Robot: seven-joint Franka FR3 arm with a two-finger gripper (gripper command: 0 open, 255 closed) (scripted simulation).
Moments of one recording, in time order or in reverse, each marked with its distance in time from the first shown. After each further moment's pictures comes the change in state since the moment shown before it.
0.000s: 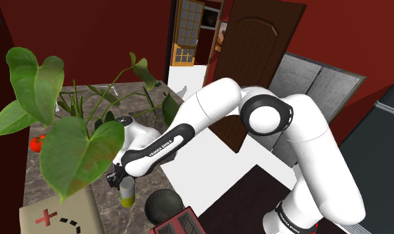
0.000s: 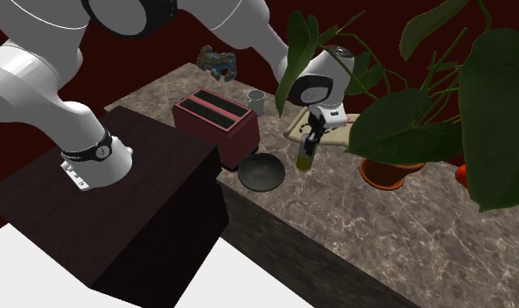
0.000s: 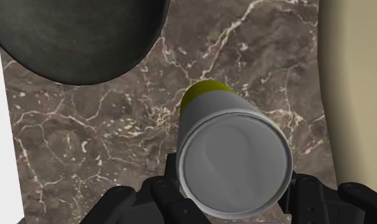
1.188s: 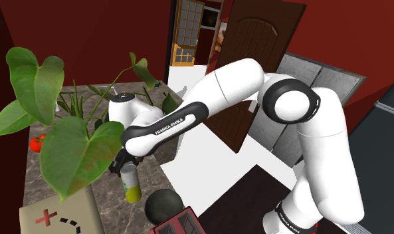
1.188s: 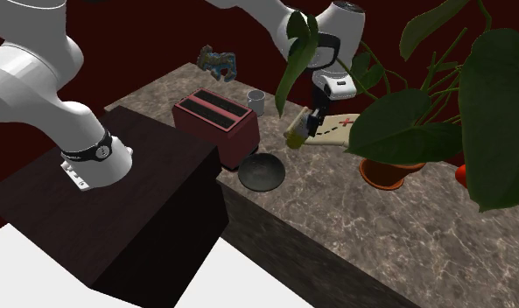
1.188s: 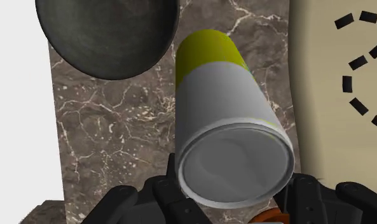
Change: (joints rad) arm -0.031 -0.187 0.038 -0.060 0.041 -0.126 -0.020
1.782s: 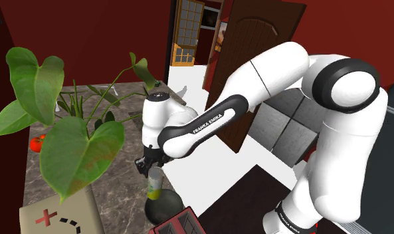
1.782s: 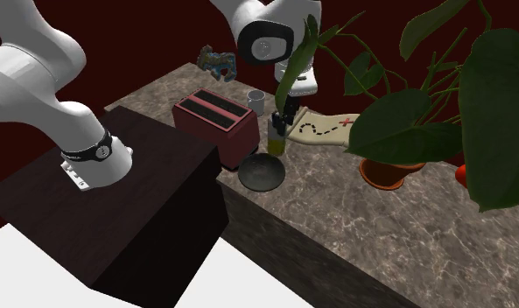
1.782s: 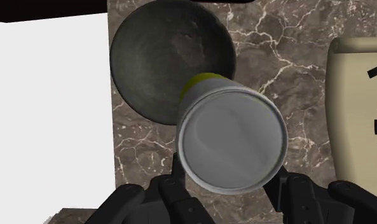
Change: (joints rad) arm -0.093 -0.329 0.042 -0.447 0.073 0.127 -0.052
